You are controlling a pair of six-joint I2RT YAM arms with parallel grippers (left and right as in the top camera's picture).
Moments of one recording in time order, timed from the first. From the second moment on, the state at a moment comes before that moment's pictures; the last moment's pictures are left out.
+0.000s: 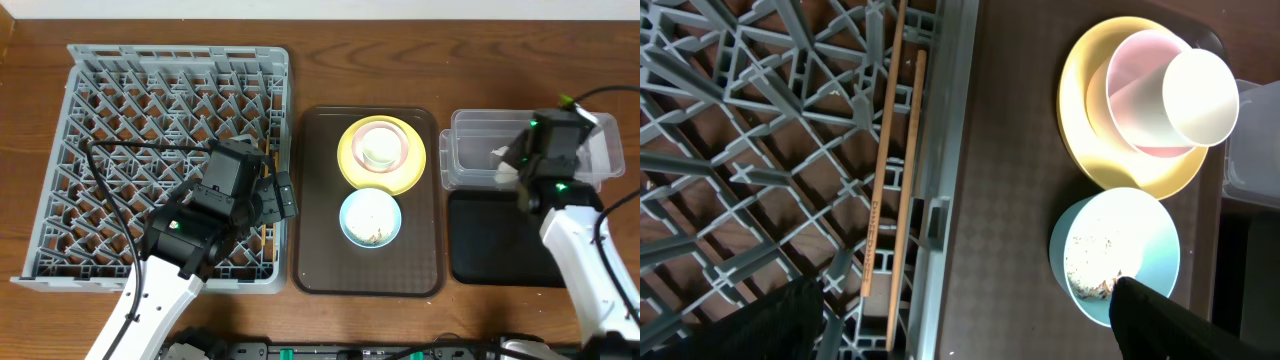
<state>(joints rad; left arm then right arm) -0.42 1.10 1.04 -0.93 -0.02 -0.59 -0.08 1.37 0.86 -0.29 0.37 0.49</state>
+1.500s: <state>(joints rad) -0.42 1.10 1.04 -0.93 -0.02 -0.59 -0.18 0.56 0.87 -0.76 0.14 0.41</state>
